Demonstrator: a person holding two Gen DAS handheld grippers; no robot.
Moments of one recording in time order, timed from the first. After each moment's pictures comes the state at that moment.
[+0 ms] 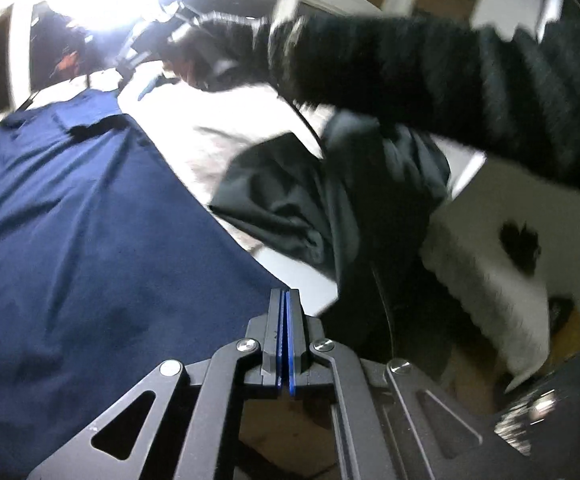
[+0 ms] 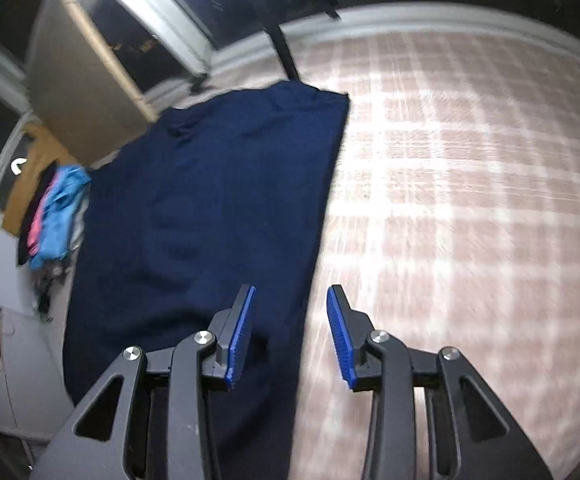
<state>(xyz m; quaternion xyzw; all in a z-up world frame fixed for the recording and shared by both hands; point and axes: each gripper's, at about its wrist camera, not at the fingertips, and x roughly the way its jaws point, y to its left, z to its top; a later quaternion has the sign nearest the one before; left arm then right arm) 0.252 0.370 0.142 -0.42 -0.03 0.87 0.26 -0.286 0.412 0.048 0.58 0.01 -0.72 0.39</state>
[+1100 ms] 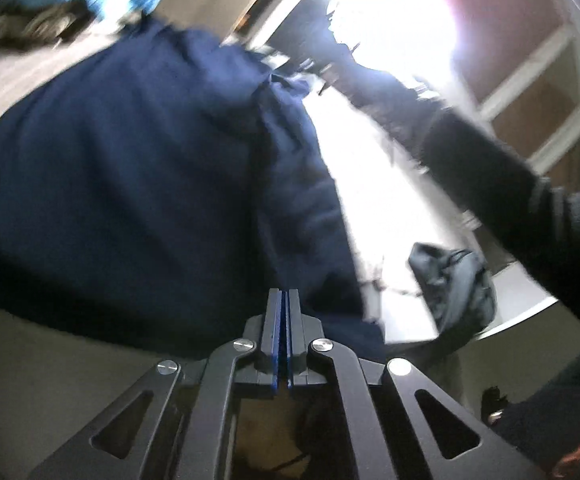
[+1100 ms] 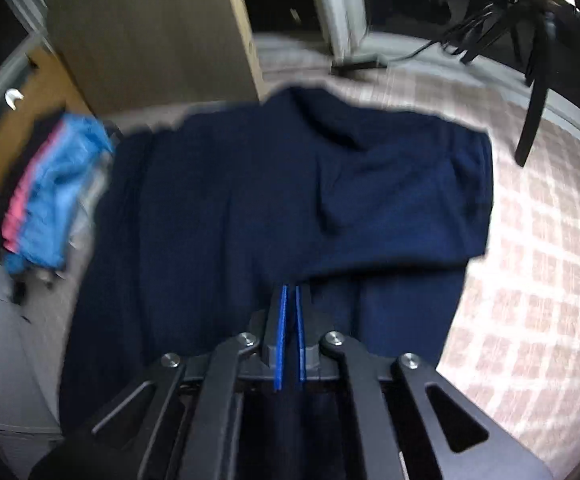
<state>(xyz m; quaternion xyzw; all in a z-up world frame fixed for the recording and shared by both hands) 0.326 0.135 0.110 -0.41 -0.30 0.86 0.07 -0.193 0.179 0.089 0.54 0.14 -0.72 0.42</state>
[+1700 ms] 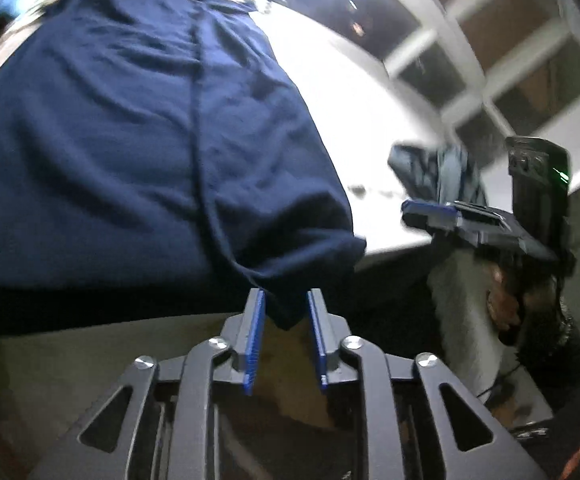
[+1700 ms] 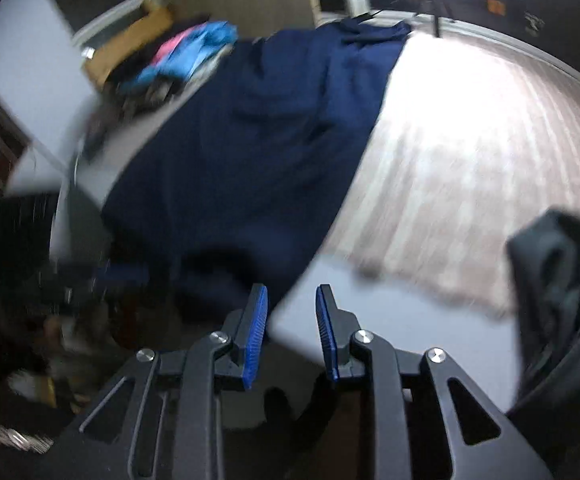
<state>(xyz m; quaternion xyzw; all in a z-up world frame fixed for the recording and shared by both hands) 0.302 0.163 0.112 -0.52 -0.18 0.81 0.18 0.110 0.503 0.062 0.48 0.15 -0.72 0.47</state>
